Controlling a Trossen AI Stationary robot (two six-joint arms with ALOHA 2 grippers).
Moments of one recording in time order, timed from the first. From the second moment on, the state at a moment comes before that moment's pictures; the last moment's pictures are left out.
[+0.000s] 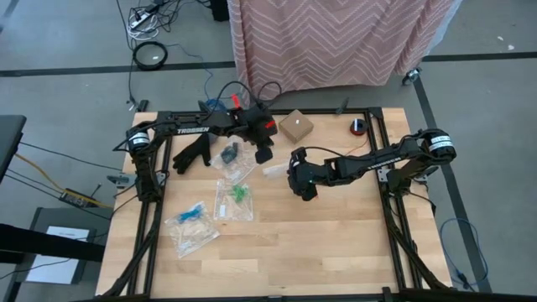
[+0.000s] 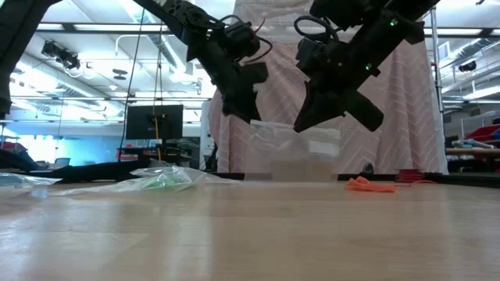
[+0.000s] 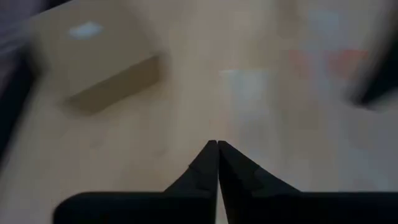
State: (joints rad) left arm 0.39 1.84 1.42 -0.47 0.14 0.14; right arm 0.08 1.54 0.87 -0.15 0.44 -0.60
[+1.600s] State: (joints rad) left arm 0.29 1.87 1.42 -0.50 0.29 0.06; right arm 0.07 1.54 0.91 -0.01 0.50 -0.80
